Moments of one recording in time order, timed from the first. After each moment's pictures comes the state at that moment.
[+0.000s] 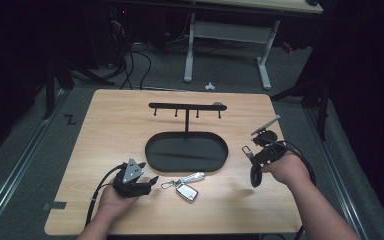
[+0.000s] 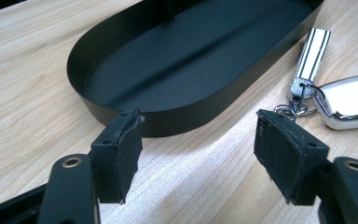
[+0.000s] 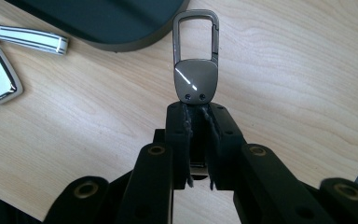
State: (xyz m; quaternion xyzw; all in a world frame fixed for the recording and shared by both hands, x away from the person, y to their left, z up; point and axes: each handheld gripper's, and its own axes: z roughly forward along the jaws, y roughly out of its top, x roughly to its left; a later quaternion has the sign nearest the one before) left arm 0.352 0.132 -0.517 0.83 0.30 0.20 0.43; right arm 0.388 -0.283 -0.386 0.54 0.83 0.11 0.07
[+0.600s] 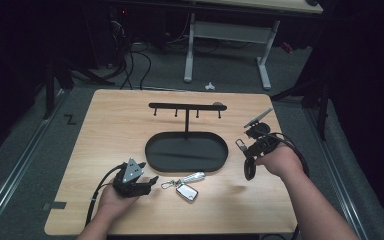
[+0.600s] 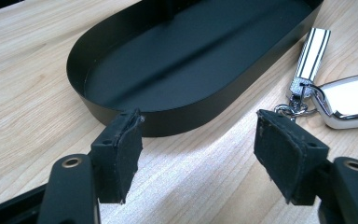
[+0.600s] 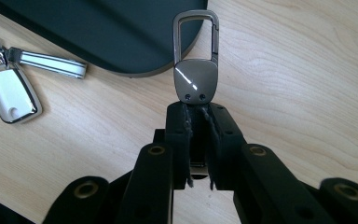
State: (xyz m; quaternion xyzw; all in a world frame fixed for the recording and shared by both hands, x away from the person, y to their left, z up) left arm 0.353 0.132 -0.517 0.83 0.30 0.20 0.43; right arm 0.404 -0.264 -0.373 0.53 0.84 0.11 0.08
